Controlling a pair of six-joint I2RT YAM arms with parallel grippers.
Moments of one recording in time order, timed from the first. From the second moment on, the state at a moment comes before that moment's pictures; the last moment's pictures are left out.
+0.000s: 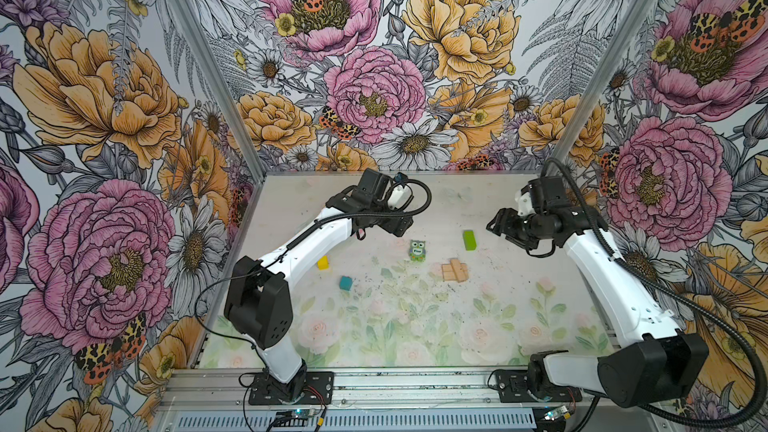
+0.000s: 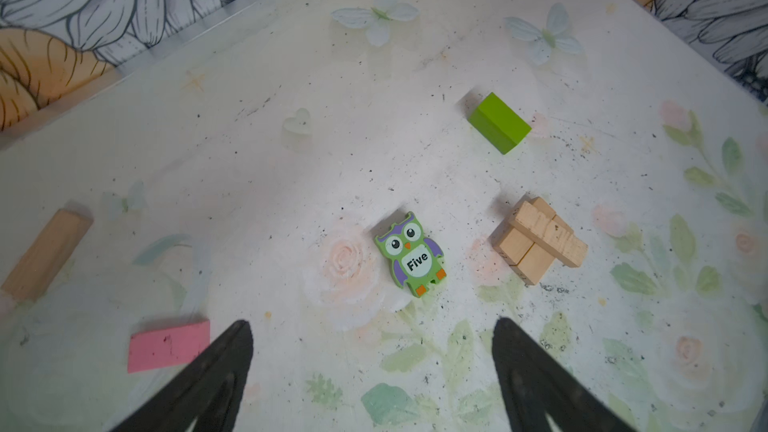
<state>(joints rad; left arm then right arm) -0.53 1.61 1.38 -0.53 0.16 0.00 0.16 1.34 1.31 -1.02 -0.22 0.51</state>
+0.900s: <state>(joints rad) -0.40 1.17 1.03 -0.31 0.23 -0.42 0.45 1.67 1.29 -0.97 -0.03 0.54</state>
